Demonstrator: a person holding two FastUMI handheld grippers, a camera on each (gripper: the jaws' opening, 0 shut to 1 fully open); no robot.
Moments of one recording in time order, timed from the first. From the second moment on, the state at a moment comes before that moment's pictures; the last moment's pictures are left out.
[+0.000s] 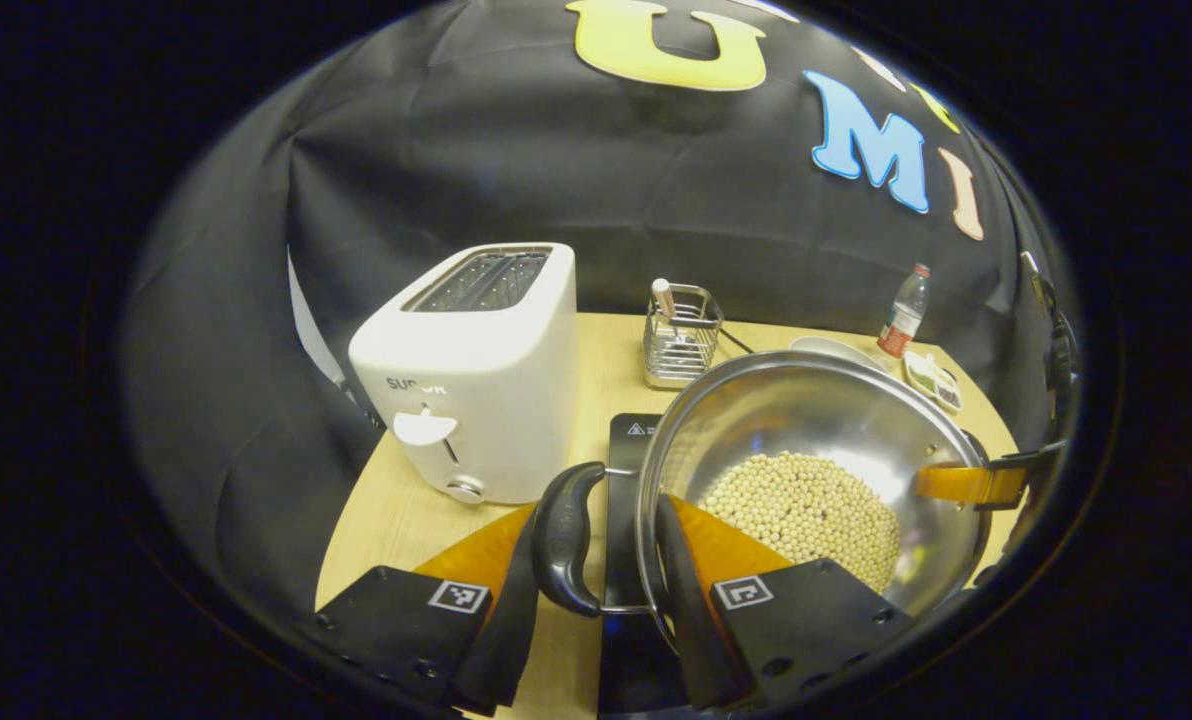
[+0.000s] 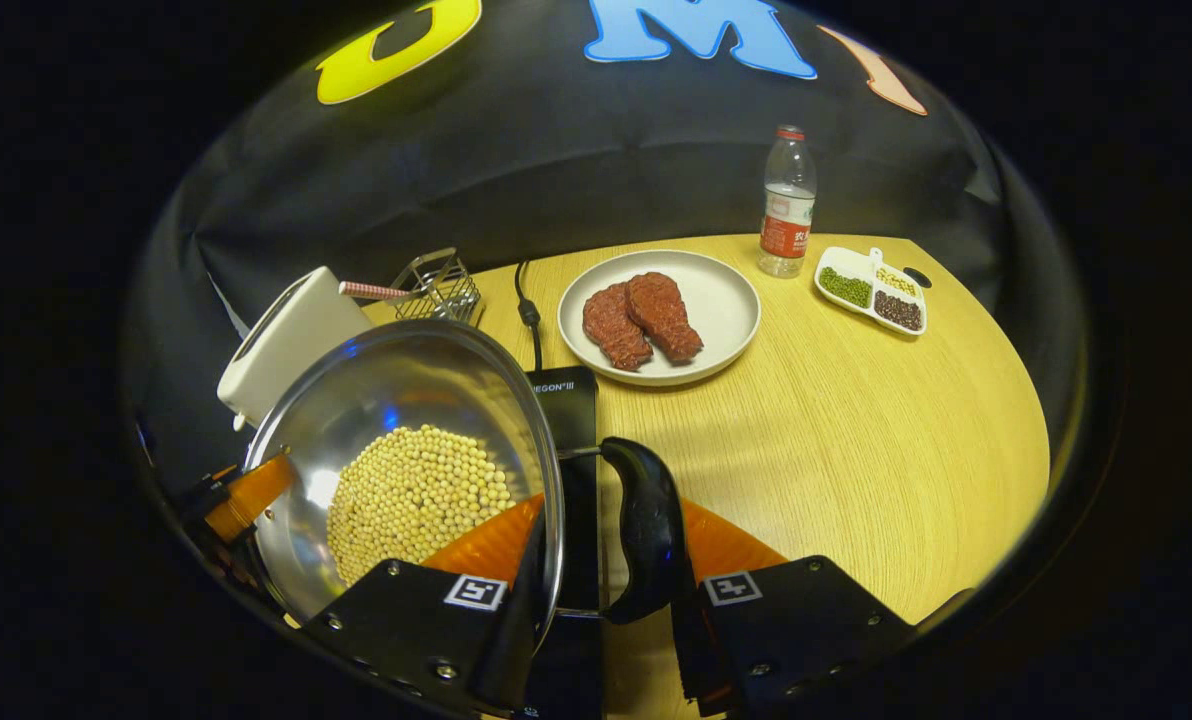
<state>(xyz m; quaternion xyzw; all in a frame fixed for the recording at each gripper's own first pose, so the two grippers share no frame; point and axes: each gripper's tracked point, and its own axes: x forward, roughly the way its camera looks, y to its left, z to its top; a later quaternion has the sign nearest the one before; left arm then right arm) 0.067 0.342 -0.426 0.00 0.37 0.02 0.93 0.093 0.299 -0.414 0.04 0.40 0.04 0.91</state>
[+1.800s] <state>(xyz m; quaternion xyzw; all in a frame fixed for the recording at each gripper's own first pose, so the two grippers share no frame) 0.014 0.073 -0.097 -0.06 0.08 0.00 1.00 0.031 0.100 -0.076 0.02 0.05 0.04 1.00</state>
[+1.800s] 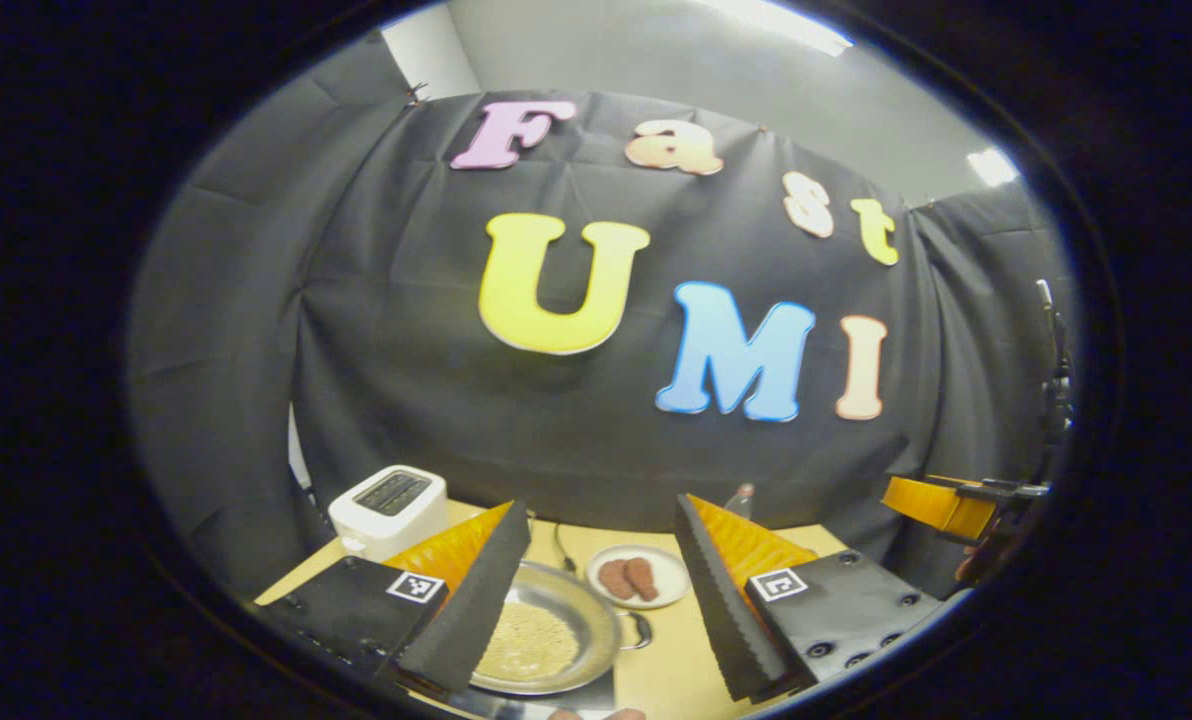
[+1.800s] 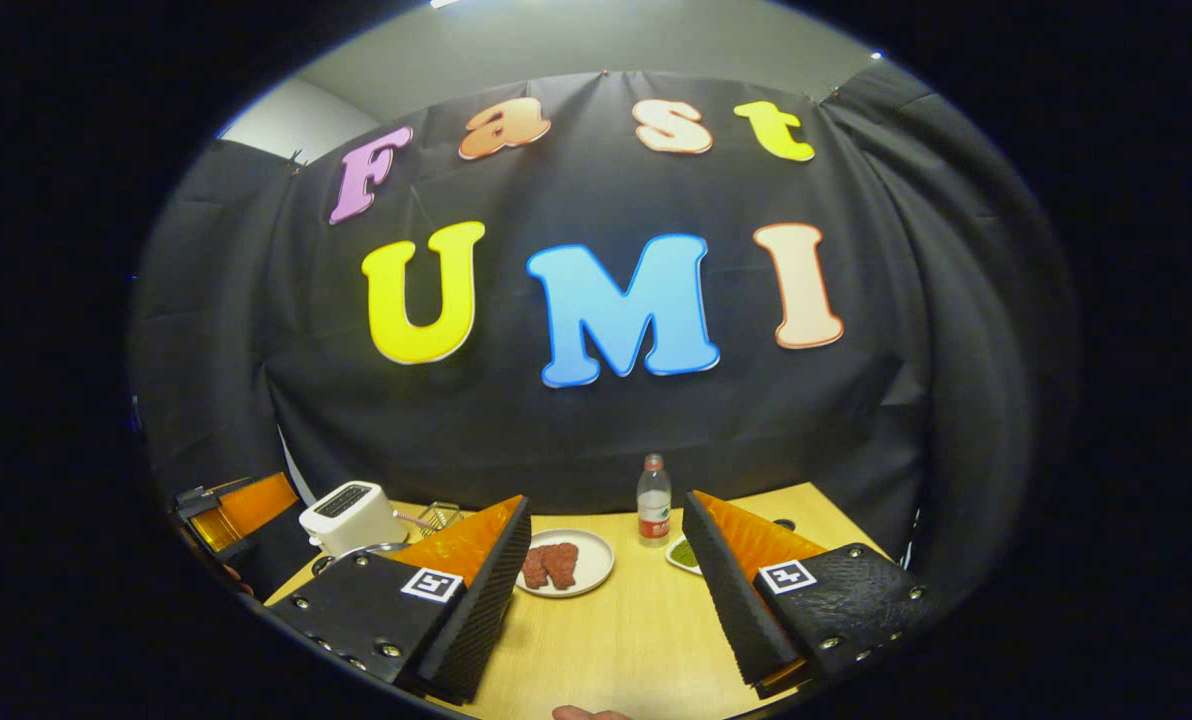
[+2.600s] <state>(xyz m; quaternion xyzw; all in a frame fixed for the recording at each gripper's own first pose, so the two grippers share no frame) 0.001 -0.032 -0.028 -0.02 0.01 0.00 1.00 0.014 0.005 -0.035 0.03 0.02 0.04 1.00</state>
